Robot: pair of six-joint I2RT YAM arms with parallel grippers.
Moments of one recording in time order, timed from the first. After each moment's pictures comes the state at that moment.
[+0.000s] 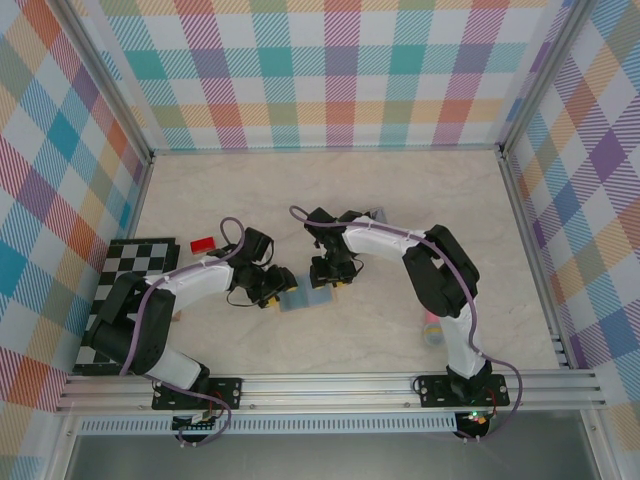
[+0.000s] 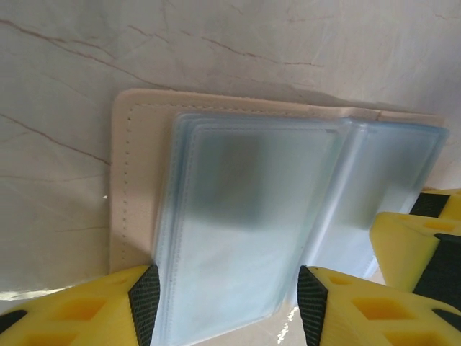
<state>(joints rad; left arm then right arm) -0.46 1.51 0.75 -0.45 0.36 -0.93 0.79 2.07 1.50 -0.89 -0.20 0.56</state>
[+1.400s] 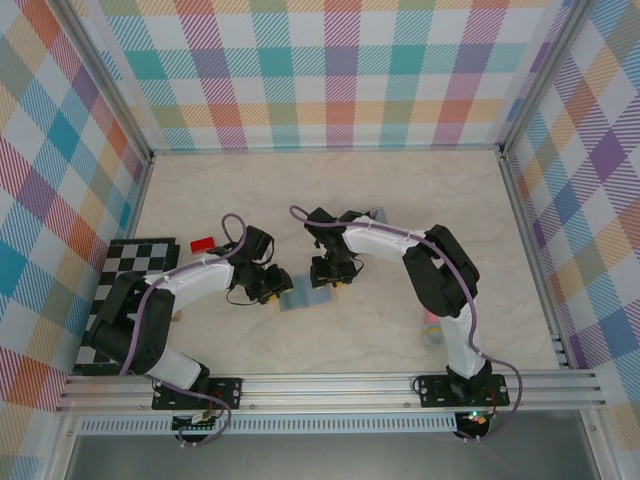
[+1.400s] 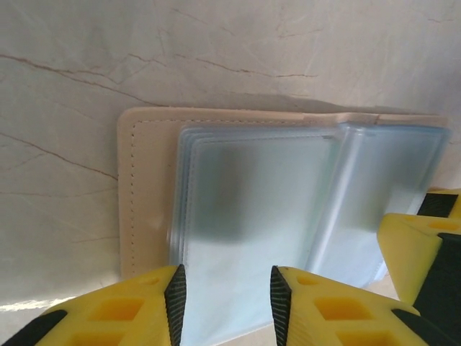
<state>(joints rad) -0.46 1.51 0.77 -0.47 0.33 -0.87 0.79 2.07 1.50 -0.90 -0.20 0.56</state>
